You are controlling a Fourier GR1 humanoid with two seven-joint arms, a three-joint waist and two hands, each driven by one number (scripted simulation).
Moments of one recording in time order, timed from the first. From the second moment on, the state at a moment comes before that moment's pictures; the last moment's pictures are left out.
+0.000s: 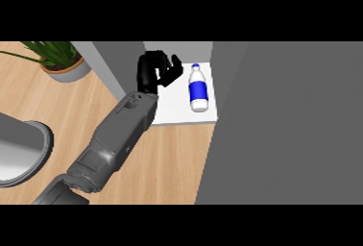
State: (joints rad) left arm -1.05 0.00 -0.14 -0.33 0.27 0.67 -0.42; right arm 0.20 -0.41 0.75 -2.49 0.06 -0.44 0.15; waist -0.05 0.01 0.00
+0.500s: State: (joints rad) left arm -1.10 0.01 -0.10 -0.18 0.27 0.71 -0.48; right arm 0.20 -0.43 0.73 -2.48 0.04 -0.43 0.12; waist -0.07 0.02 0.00
